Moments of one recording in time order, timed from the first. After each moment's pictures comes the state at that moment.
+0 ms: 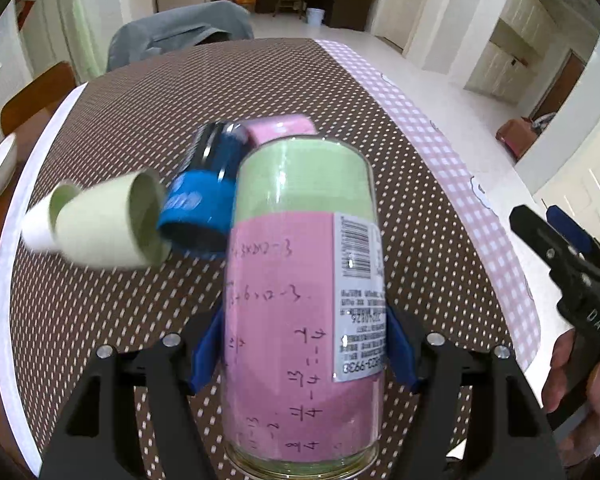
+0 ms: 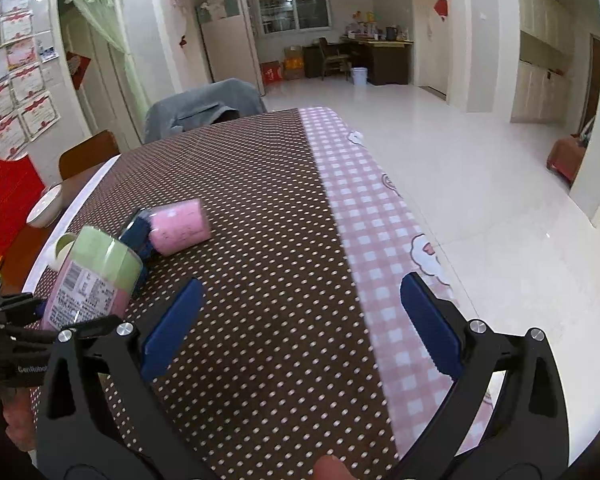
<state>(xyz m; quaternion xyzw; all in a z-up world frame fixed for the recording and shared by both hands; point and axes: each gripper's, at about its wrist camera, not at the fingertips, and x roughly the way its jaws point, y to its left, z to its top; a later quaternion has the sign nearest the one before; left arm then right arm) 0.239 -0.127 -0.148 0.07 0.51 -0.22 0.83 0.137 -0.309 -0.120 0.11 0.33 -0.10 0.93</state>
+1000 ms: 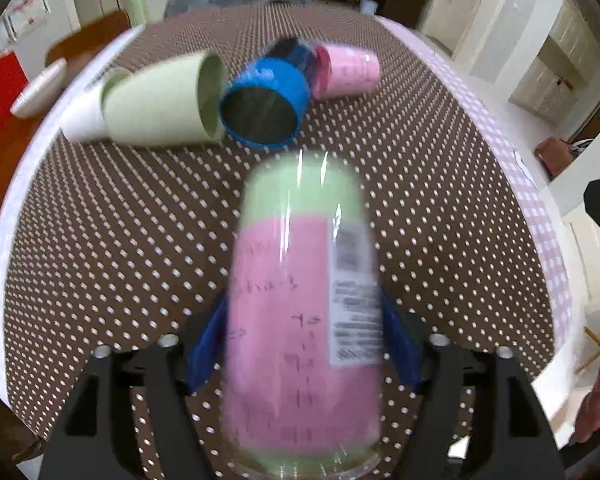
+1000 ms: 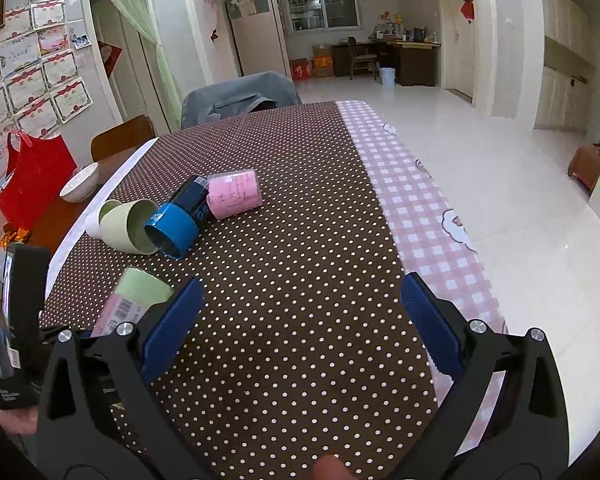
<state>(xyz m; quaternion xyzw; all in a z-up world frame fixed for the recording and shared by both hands) 0.180 -0.096 -0.199 0.05 0.52 -0.13 0.84 0.102 -0.270 -0.124 0.11 0.34 -0.05 0.93</state>
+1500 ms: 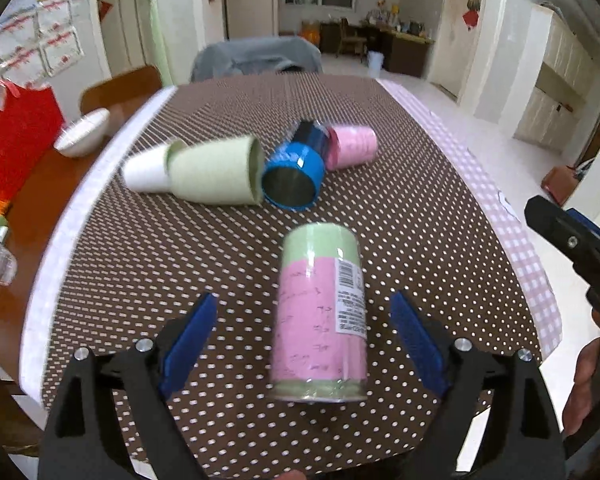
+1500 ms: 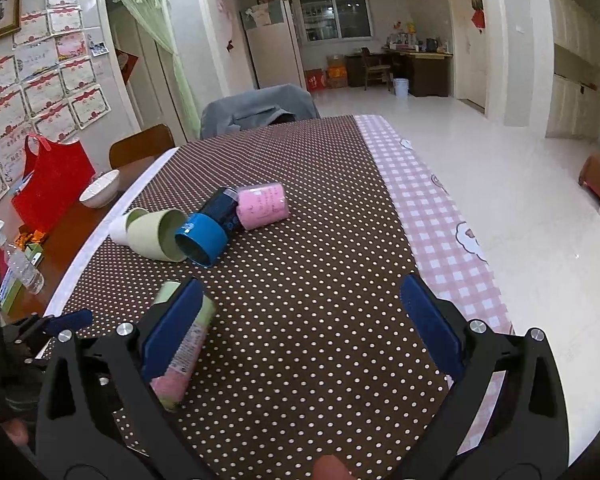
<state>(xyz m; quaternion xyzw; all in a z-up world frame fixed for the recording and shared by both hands) 0.124 -0.081 -0.134 0.05 0.43 -0.11 0.90 0.086 -0.250 -0.100 0.11 0.31 -0.03 0.94</state>
